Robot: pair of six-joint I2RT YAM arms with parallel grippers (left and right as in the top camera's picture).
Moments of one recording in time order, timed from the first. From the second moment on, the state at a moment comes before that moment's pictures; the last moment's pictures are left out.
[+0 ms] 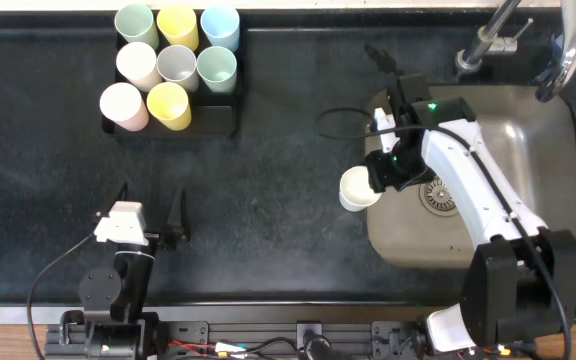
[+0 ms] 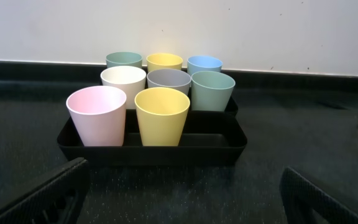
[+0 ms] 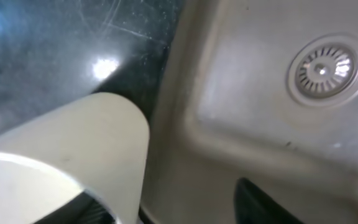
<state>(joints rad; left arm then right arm) 0.01 0.01 0.01 -0.07 0.13 -0.07 0.20 1.69 1.25 -1.14 -0.10 -0.06</state>
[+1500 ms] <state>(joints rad) 0.01 0.01 0.01 -0.07 0.13 -0.07 0.43 1.94 2.06 -1.13 -0.40 0.09</state>
